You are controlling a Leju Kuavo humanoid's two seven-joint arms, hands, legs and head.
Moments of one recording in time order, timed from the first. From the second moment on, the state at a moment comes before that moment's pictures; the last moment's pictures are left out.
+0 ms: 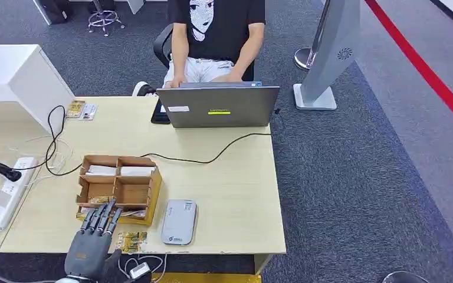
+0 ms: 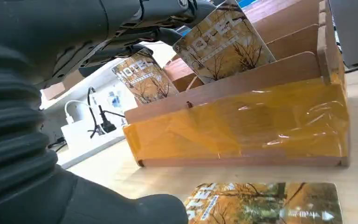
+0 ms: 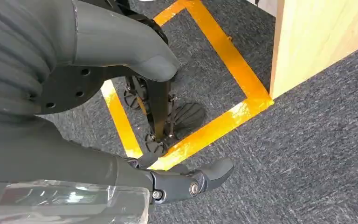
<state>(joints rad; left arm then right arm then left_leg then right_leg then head) 0.13 0.03 -0.03 -1.41 -1.53 0.46 -0.23 -0.05 0.14 -0.65 -0.21 0.10 -0.05 -0.32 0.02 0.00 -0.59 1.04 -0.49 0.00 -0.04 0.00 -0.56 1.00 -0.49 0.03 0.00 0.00</state>
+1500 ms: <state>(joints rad) 0.09 0.17 0.04 -1.46 -1.53 0.45 -0.11 -0.05 0.14 -0.71 -0.21 0.17 -0.05 -0.32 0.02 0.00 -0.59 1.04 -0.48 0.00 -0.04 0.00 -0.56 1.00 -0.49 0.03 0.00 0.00</state>
